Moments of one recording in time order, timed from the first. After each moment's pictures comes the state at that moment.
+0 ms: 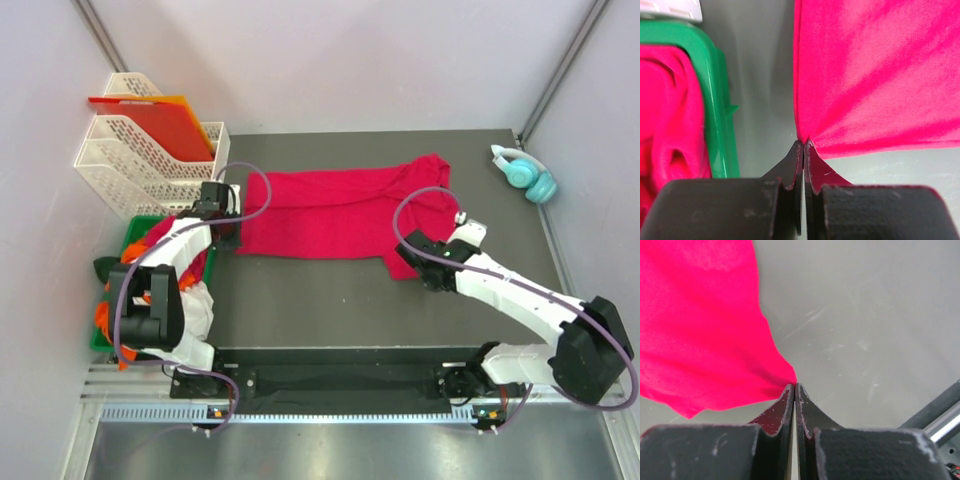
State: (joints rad) left arm -0.07 1.54 1.00 -0.48 -0.01 -0.06; right arm 0.70 1.26 0.85 -0.99 0.82 1.22
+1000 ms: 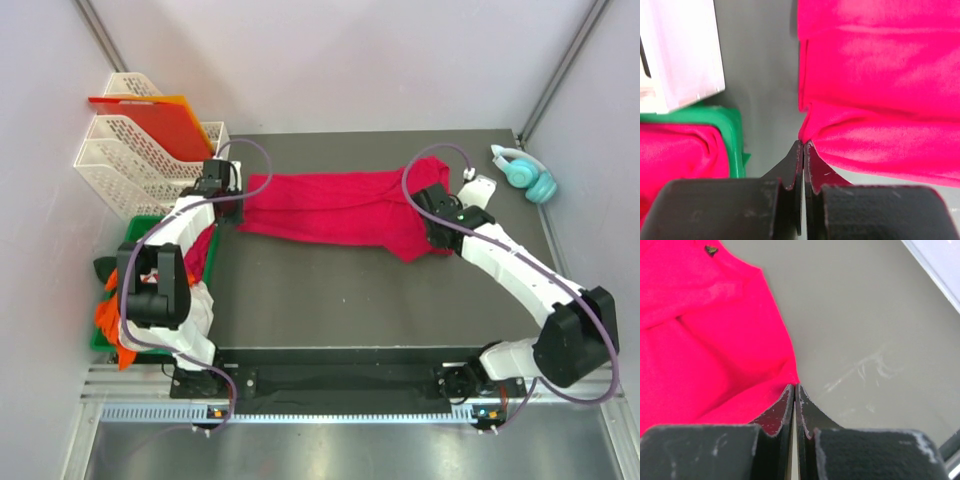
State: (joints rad) left arm -0.07 1.67 1.20 -0.49 -0.03 -0.06; right arm 0.50 1.33 1.07 -0.82 0.87 0.91
